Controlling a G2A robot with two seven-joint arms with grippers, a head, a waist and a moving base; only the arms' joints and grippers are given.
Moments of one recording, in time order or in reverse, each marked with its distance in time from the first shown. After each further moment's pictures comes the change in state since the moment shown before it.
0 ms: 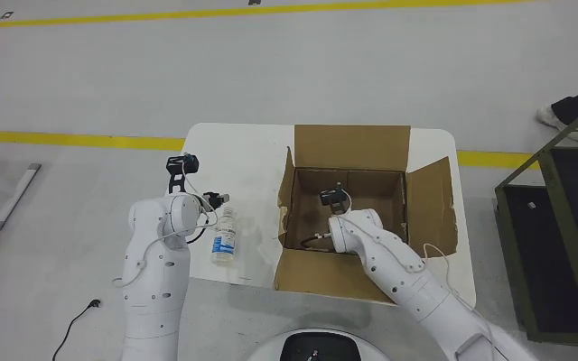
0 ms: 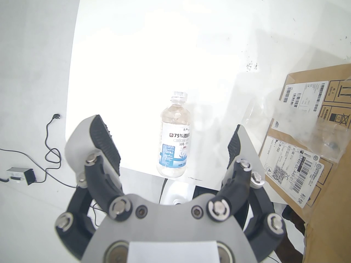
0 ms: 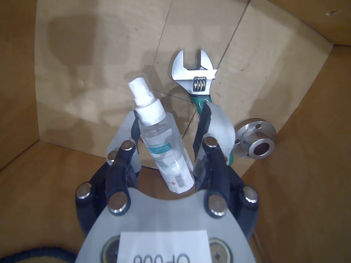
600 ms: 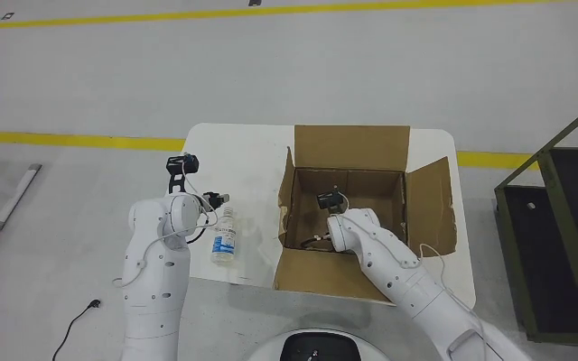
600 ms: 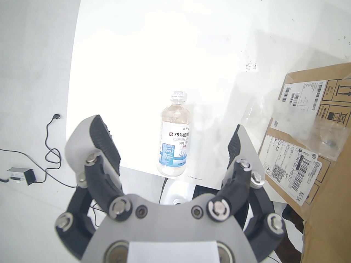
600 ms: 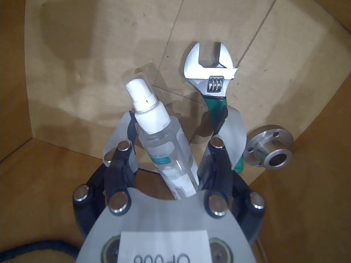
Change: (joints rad) left arm 0.000 0.000 0.000 0.000 0.000 0.000 0.000; right arm 0.013 -0.041 0.008 0.104 0.031 -0.069 -0.030
